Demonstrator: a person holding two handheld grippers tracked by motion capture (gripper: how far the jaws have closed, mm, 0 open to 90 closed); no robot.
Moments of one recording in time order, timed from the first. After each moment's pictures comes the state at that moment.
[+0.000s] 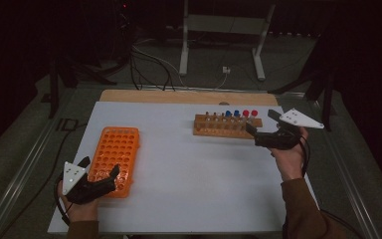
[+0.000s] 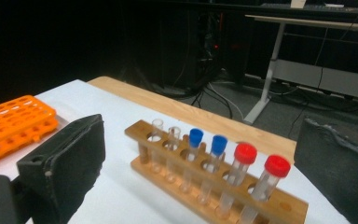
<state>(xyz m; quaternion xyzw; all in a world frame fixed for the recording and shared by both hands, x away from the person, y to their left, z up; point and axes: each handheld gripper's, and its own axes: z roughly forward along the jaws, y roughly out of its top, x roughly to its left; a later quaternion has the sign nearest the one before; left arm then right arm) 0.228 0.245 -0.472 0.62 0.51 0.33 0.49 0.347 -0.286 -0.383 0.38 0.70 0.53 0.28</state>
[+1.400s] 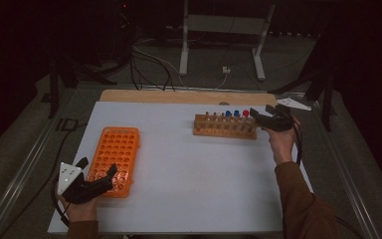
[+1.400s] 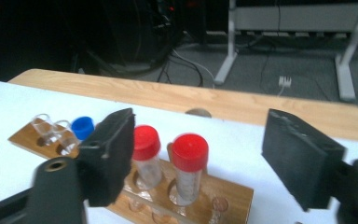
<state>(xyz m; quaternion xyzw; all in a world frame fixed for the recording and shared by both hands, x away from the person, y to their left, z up) 0.228 0.250 -0.474 0.60 0.53 0.32 0.51 0.433 -0.313 -0.430 0.50 0.67 0.48 0.26</state>
